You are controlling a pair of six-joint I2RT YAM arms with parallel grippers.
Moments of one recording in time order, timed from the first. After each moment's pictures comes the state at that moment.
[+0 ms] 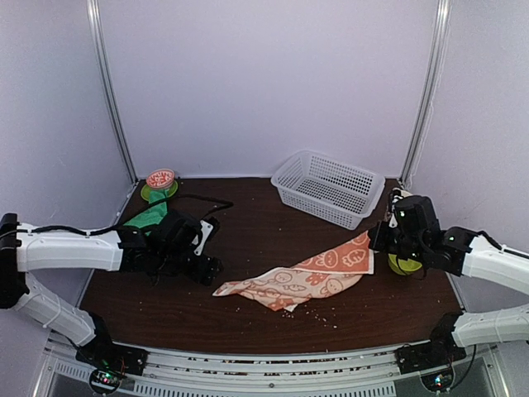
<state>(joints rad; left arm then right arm) -0.89 1.33 0.77 -0.30 -0.20 -0.26 0.64 0.98 0.65 -0.29 0.30 0.67</state>
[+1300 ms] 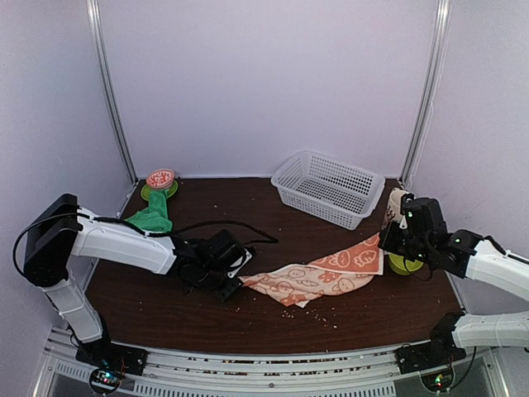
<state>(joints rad) -1.02 1.71 0.94 -0.34 -0.23 -0.15 0.55 0.92 0.61 -0.32 0.31 0.72</state>
